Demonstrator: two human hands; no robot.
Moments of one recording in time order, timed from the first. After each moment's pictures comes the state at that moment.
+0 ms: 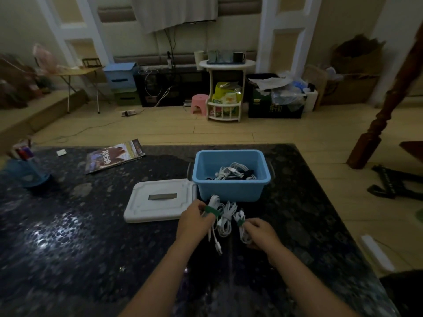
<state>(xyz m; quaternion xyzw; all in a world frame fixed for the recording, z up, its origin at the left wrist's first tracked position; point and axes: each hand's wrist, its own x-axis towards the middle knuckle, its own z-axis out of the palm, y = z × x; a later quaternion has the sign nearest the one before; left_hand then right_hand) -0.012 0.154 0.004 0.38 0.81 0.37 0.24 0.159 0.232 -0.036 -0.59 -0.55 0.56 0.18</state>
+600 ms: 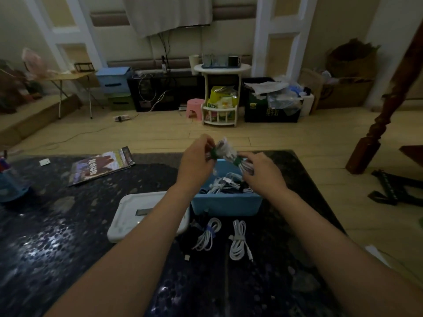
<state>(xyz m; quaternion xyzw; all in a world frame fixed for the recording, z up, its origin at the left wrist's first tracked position) -0.049 0.280 0.104 0.57 0.69 0.45 0.03 0.124 0.351 0.083 -0.46 -0.84 0.16 0.24</state>
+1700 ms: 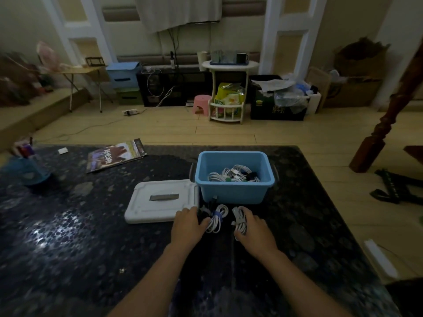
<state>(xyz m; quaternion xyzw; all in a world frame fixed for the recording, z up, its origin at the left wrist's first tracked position) -0.048 0.162 -0.043 0.47 0.85 0.20 0.12 0.145 0.240 -0.051 -0.50 -0.82 0.27 0.09</state>
